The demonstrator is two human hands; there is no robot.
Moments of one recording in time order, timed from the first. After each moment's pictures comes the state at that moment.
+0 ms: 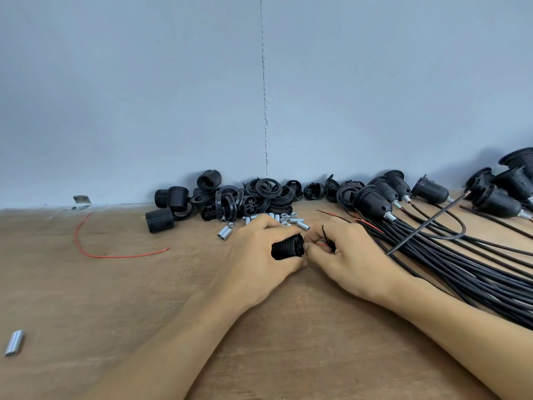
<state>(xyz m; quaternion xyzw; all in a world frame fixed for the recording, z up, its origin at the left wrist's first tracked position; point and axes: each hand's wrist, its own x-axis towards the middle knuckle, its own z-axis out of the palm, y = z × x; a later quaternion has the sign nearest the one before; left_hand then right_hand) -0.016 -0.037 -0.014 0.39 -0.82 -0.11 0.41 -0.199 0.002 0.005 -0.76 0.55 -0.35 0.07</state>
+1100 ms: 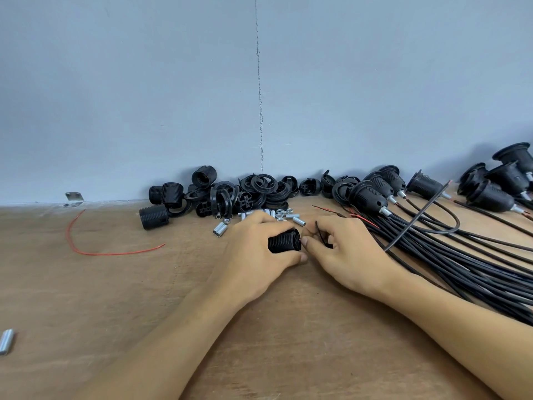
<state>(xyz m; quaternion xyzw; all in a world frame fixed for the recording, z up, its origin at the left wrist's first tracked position) -0.022 -0.037 -0.013 0.42 -0.79 -0.17 0.41 -0.201 0.001 0.000 -0.73 0.57 -0.38 0.08</state>
